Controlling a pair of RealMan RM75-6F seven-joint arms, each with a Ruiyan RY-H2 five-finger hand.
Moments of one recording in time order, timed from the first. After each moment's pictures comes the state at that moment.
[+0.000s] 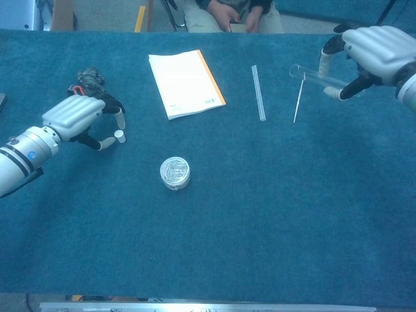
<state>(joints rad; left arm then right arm) -0.57 -1.62 -0.05 -1.16 1.44 0.99 0.03 0.62 -1.26 0.13 -1.81 -0.98 1.13 -0.52</state>
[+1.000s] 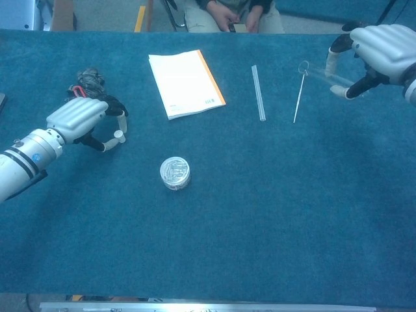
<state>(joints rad) -0.57 -1.65 -0.04 -1.14 1.43 1.00 0.01 0.61 -1.25 0.13 -1.82 -0.97 1.14 -0.53</state>
